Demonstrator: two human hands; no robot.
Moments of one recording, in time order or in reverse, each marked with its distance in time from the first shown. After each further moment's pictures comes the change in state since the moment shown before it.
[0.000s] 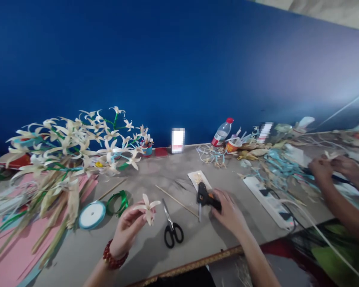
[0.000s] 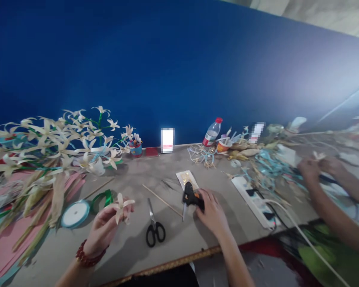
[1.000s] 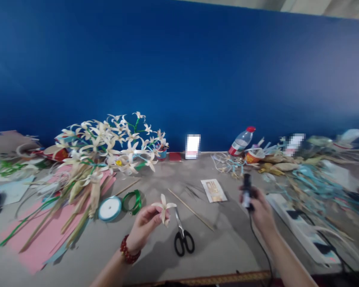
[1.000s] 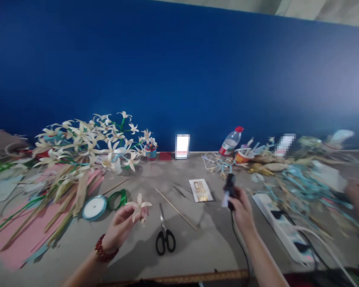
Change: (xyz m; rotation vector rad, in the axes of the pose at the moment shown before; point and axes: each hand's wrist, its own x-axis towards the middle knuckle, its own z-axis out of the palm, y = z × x) left_hand 0.002 -0.003 0.008 -0.054 -0.065 -0.041; right_hand 0.060 0.030 -0.029 0.586 0.219 0.090
